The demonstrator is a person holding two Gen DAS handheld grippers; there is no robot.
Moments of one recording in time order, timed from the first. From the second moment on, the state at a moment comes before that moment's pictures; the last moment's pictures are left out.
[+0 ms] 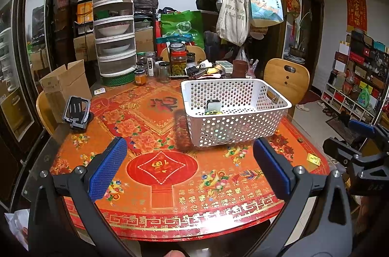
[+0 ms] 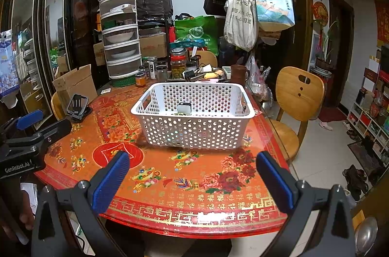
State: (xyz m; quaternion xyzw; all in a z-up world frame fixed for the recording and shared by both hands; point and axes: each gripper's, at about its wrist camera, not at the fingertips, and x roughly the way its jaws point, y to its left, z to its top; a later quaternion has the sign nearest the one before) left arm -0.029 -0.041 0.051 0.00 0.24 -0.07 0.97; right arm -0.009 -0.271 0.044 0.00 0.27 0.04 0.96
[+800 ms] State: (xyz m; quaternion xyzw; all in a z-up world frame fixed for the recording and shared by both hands) left arm -0.034 -0.043 0.050 0.01 0.23 -0.08 0.97; right arm -0.009 -0.271 0.044 0.00 0.27 0.04 0.96
